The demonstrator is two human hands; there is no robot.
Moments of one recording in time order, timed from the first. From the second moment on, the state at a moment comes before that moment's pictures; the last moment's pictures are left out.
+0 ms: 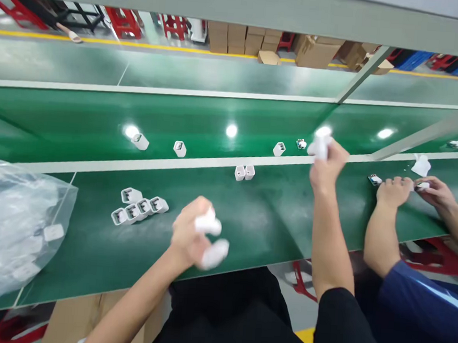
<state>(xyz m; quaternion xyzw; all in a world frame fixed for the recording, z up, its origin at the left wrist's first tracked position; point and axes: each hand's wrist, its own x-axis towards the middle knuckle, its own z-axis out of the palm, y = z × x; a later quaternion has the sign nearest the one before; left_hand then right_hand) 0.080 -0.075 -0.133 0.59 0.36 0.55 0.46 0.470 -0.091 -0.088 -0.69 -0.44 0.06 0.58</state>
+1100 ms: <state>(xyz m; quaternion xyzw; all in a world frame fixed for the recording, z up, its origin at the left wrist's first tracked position) 0.134 0.035 -0.151 0.72 0.31 0.40 0.48 0.495 0.007 -0.113 -0.64 -0.44 0.21 0.59</state>
